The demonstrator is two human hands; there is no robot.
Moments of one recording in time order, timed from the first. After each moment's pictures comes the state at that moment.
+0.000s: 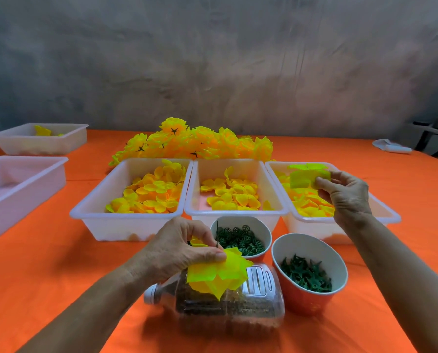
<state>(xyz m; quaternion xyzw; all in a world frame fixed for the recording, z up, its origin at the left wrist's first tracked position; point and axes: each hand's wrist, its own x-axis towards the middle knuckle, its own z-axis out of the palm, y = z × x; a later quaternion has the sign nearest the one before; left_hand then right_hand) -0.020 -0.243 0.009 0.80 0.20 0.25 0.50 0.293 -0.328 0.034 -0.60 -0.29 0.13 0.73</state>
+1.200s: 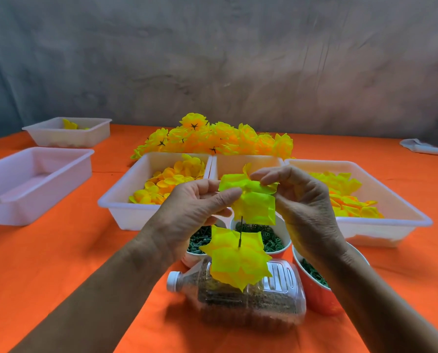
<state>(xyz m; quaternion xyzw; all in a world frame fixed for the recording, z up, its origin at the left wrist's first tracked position) -0.025 -0.259 0.061 0.65 0.28 0.34 0.62 0.127 -0.337 0.058 -0.41 -0.56 0.21 0.69</state>
